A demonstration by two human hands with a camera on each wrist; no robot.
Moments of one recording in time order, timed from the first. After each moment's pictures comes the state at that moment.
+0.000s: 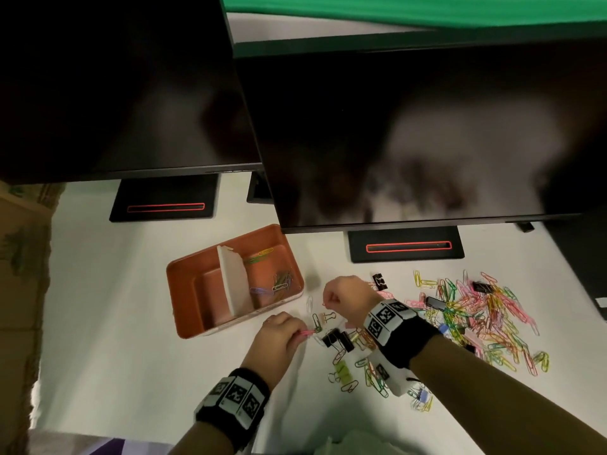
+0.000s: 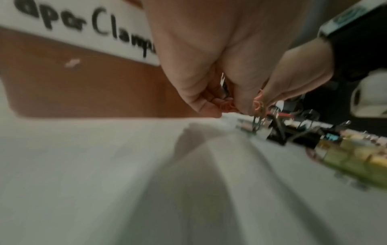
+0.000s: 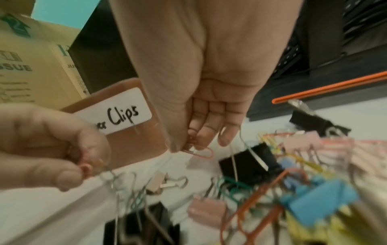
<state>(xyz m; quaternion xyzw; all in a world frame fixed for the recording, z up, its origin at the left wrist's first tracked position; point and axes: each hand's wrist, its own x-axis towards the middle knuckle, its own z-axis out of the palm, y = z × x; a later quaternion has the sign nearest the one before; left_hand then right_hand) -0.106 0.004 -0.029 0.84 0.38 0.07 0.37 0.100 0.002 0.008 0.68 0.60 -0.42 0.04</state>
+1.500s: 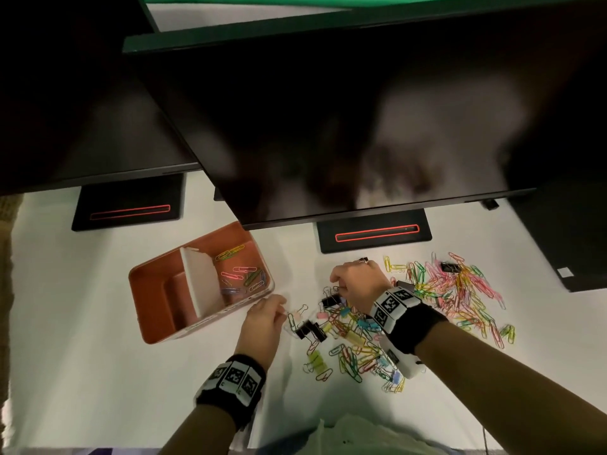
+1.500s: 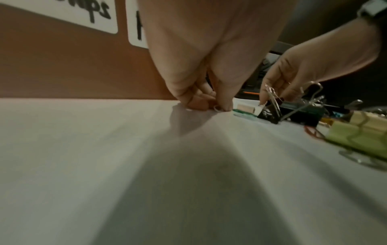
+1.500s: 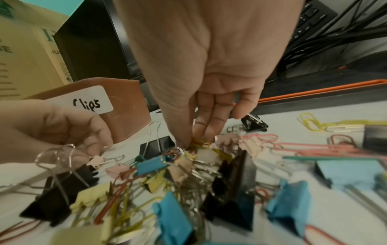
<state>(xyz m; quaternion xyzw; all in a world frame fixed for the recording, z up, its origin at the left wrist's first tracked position) -0.068 -0.001 -0.041 0.80 0.48 0.07 0.36 0.157 -0.036 -0.007 0.74 0.59 -0.32 0.07</state>
